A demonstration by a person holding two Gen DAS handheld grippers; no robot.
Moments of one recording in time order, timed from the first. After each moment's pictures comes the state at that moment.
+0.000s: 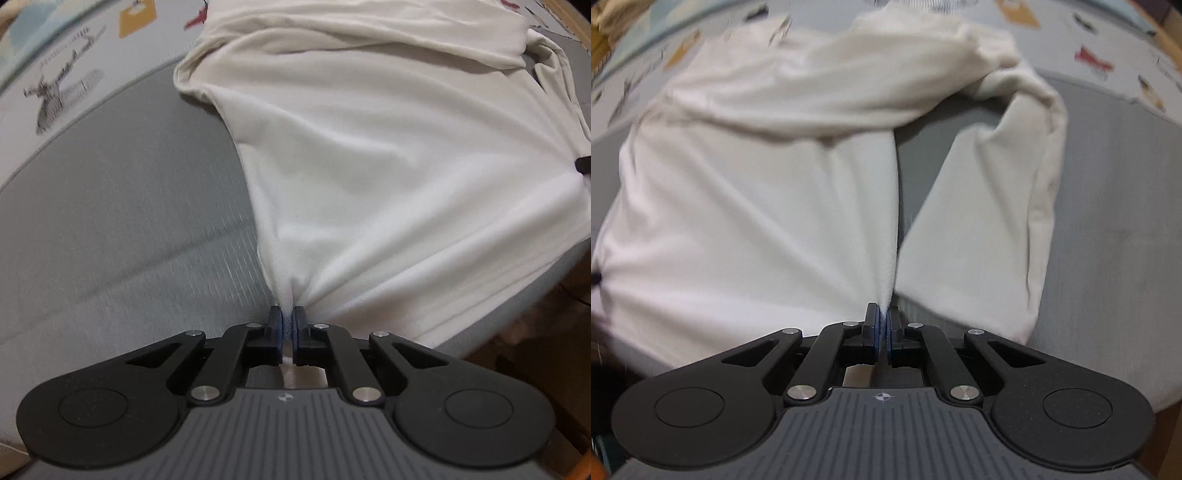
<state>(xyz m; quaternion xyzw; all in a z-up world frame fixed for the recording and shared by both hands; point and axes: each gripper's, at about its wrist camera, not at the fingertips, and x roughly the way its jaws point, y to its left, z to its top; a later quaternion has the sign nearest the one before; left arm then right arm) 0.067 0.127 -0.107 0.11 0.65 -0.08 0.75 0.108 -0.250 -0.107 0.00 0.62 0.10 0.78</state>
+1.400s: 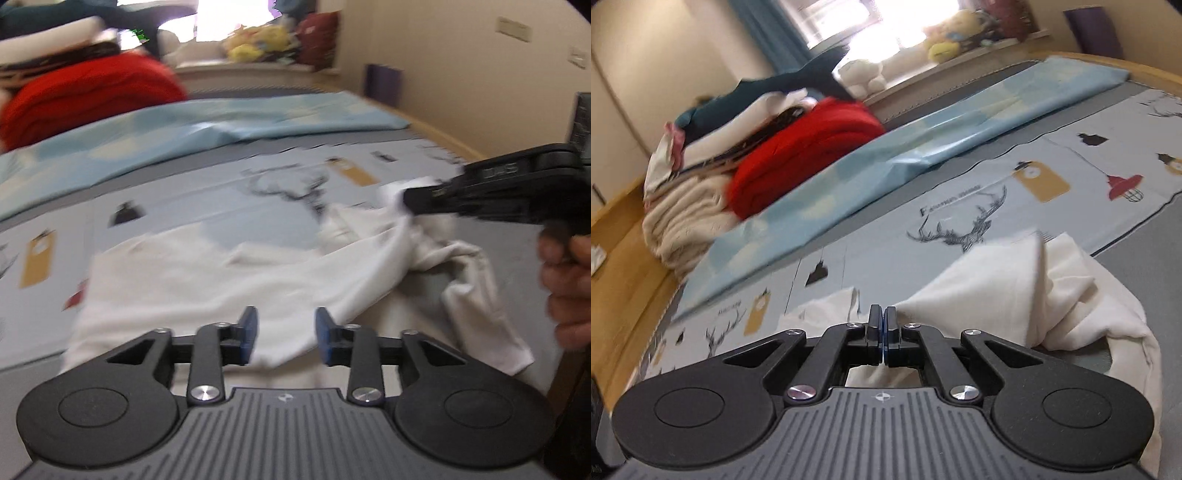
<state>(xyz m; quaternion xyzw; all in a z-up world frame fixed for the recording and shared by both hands) 0.178 -0.018 -0.052 0.05 0.35 -0.22 0.91 0.188 -0.257 -0.036 0.24 0.33 0.13 0.90</state>
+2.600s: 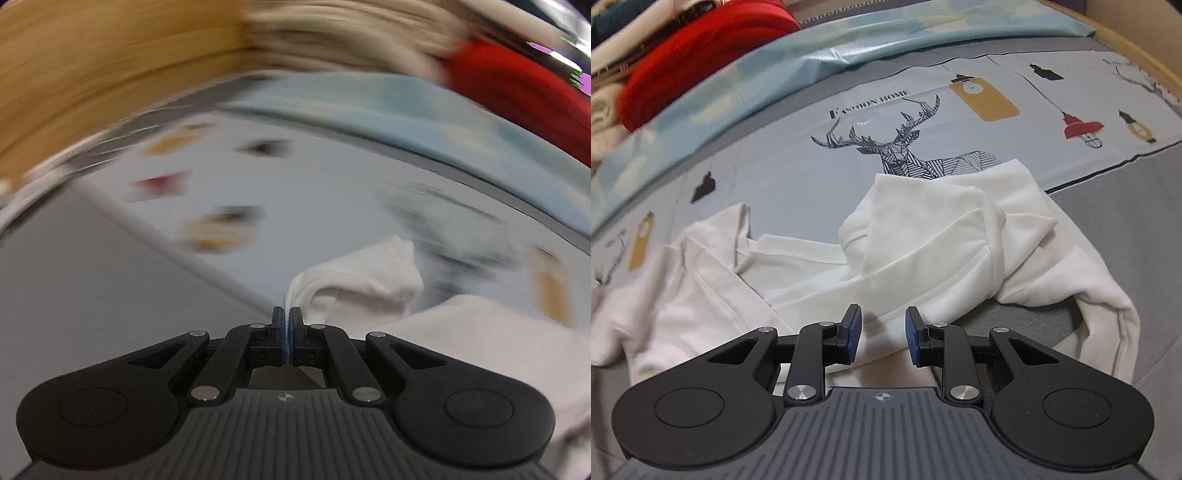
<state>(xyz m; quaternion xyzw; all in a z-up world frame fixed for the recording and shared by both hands) 0.216 0.415 -0.110 -0.13 0.38 0.35 0.85 0.244 -0.221 -0.081 0.14 0.50 0.00 0.85</state>
